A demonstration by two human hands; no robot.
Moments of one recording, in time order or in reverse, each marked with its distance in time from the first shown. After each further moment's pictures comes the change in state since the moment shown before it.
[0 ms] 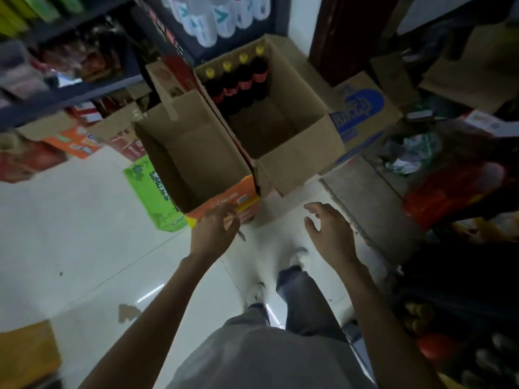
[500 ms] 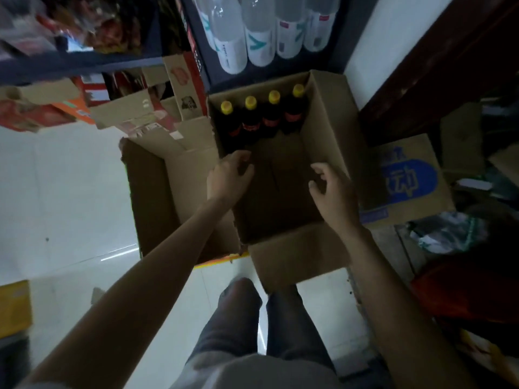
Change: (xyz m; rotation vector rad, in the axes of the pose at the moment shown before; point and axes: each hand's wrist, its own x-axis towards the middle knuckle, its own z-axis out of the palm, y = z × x) left_hand 0.332 0.056 -0.011 -0.169 0.149 -0.194; right_hand 0.373 -0.011 -0.007 0.068 -0.143 -0.211
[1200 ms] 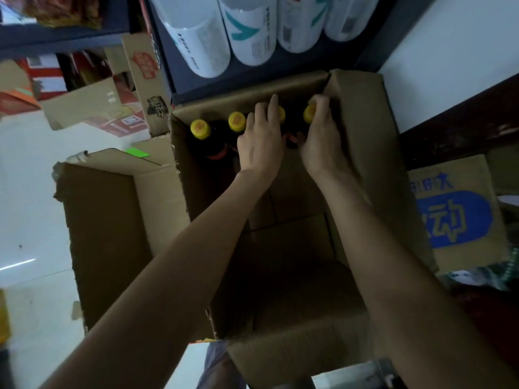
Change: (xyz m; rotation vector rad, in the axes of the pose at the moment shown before) left_hand 0.208 0.025 0.104 0.369 0.145 0.071; right_hand 0.250 0.041 0.099 -0.016 0.060 -0.046
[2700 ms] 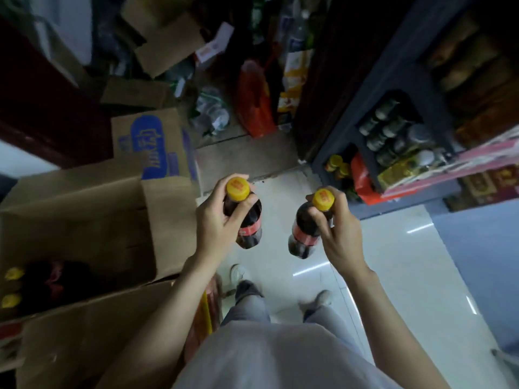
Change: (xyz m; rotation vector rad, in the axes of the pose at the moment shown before) left_hand -0.456 0.056 -0.192 -0.853 -0.987 1.203; right_hand -0.679 -0.198 -0.093 0.209 1.179 1.032
